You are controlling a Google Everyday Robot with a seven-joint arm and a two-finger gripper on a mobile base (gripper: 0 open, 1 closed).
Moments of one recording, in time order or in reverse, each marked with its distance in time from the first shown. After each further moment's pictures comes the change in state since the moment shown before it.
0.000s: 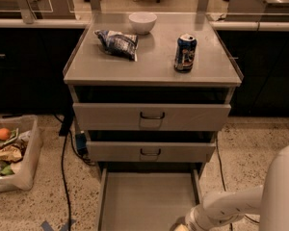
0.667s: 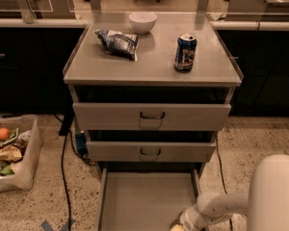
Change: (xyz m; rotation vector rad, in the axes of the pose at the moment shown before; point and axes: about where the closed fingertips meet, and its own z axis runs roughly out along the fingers) arm 0.001 -0.027 0.083 -0.105 -0.006 -0.017
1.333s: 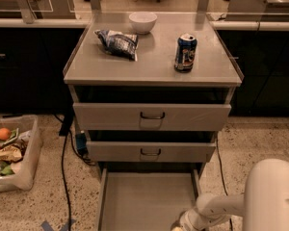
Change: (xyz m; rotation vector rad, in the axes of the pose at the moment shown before) arm 0.010 -0.009 0.024 -0.031 0.015 0.015
